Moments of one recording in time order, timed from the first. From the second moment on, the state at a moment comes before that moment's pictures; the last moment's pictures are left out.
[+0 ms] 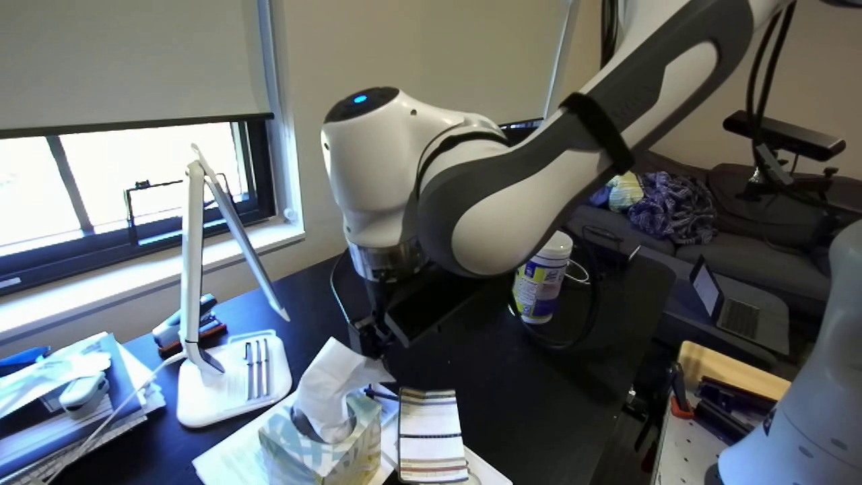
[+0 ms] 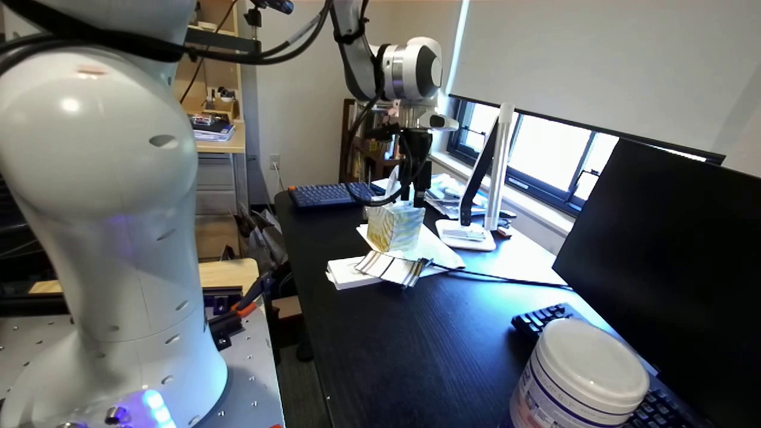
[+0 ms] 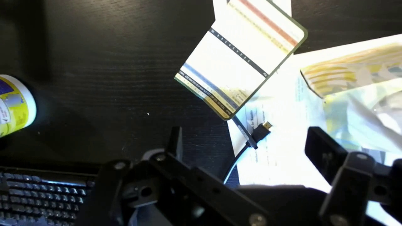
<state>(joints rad) 0.27 0.23 0.25 -2.14 -0.31 2.20 0.94</state>
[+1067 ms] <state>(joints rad) 0.32 0.29 0.21 -2.10 -0.27 2.29 0.82</state>
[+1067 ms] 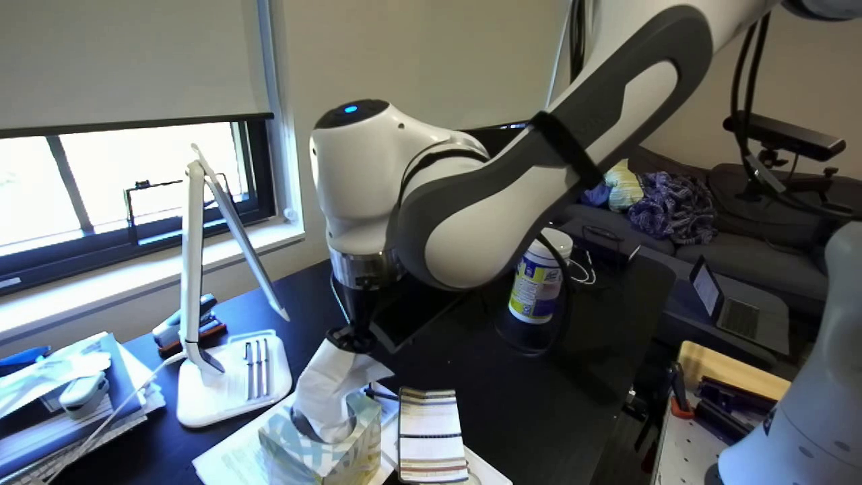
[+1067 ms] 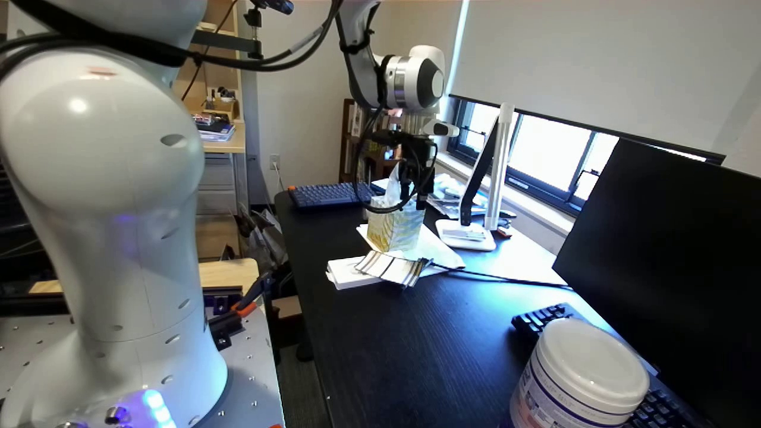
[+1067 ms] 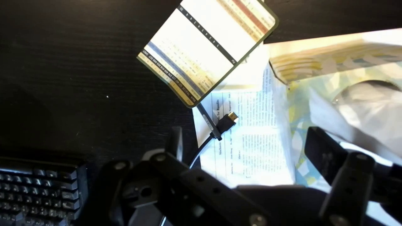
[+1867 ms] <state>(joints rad) 0.32 0.29 0.20 -2.10 -0.15 2.30 0.68</state>
